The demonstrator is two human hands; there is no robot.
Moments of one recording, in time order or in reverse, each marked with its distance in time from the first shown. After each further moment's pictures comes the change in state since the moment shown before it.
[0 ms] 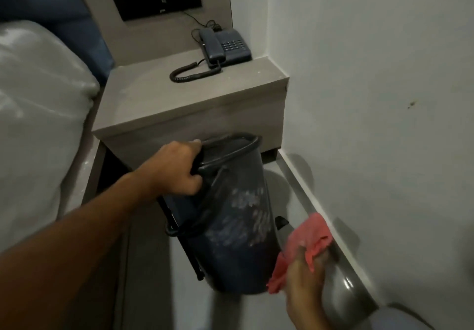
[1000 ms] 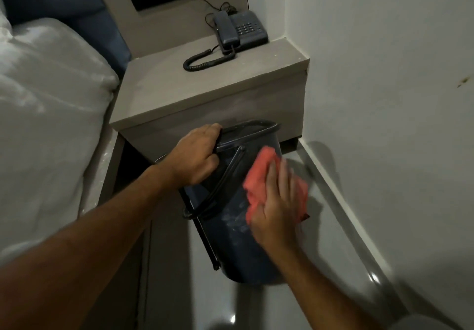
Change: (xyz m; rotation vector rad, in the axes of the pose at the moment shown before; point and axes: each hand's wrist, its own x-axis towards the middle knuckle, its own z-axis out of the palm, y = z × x) left_hand 0.023 0.001 0.022 -0.001 0.106 0.023; right_hand 0.023 -0.045 0.090 -0.686 -0.182 -0.999
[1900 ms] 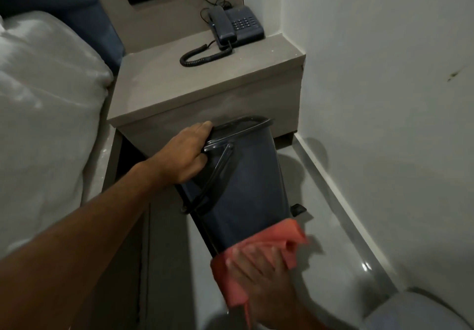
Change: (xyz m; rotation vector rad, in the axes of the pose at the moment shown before) left_hand -0.017 -0.026 -0.001 -0.014 -0.049 0.045; right_hand -0.153 0.047 0.020 -0.364 -0.277 -0.595
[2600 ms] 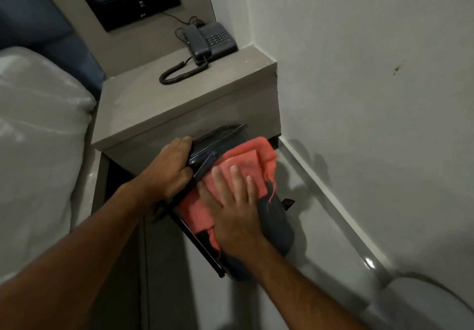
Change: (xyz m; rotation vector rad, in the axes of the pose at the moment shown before) left_hand 0.001 0.002 0.002 0.004 -0.022 -0.036; right_hand 0.148 0.016 -0.048 0.068 0.260 0.246
